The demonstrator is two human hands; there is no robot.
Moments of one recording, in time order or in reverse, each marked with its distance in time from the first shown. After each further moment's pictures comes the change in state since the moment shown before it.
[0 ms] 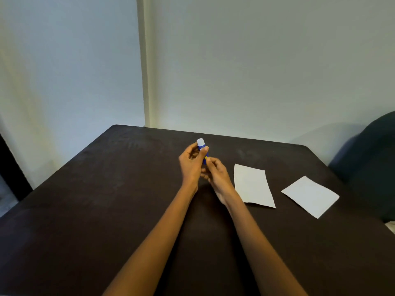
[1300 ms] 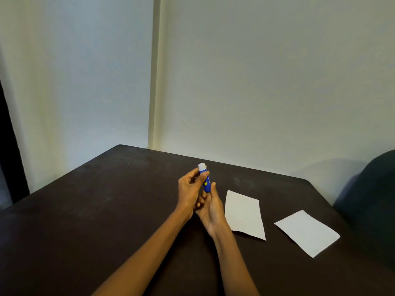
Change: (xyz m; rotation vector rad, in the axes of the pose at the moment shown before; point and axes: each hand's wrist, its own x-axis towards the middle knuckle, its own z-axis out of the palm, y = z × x) left_hand -0.030 0.006 0.017 -0.010 -0.092 0.008; right_hand -0.016 0.000 -0.011 0.420 -0.059 0.251
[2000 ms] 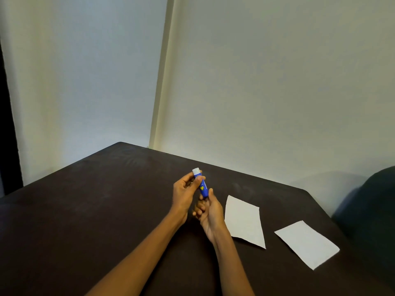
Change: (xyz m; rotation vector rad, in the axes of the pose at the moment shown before) left_hand 0.003 -0.006 -0.016 -0.073 0.012 -0.015; right_hand -0.001 0.002 0.001 -0.186 0.073 -0.021
